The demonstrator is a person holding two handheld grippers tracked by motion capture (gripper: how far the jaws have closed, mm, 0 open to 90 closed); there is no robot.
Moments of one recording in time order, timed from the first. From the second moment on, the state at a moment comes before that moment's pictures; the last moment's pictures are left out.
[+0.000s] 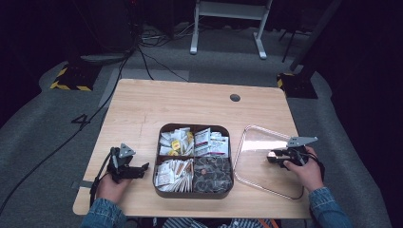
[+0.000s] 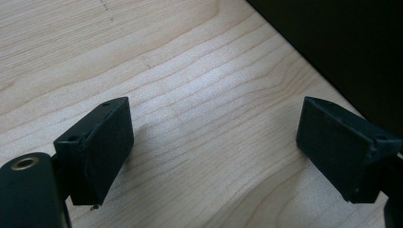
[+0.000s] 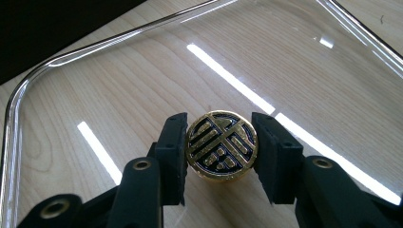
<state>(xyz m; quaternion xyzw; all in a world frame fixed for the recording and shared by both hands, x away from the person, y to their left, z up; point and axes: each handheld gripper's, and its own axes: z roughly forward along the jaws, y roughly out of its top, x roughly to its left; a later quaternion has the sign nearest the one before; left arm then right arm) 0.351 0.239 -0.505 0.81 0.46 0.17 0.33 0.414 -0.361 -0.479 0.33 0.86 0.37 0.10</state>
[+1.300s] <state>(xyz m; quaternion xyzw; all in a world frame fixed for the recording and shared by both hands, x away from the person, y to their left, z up) 0.349 0.239 -0.505 0.80 0.47 0.17 0.33 0.407 -0.339 -0.452 0.38 0.81 0.43 0.13</state>
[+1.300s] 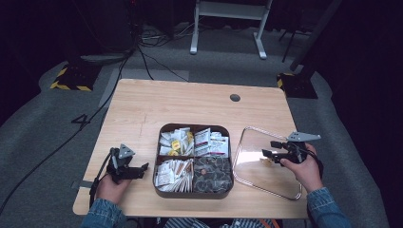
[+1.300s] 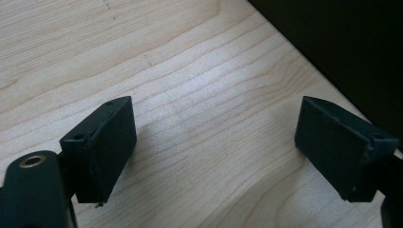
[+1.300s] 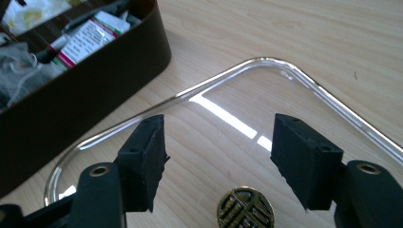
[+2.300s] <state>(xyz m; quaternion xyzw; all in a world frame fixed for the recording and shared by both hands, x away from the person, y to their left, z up) 0.349 0.238 -0.505 0.80 0.47 0.18 0.33 0.409 -0.278 -0.387 0.30 0.82 0.48 0.09</state>
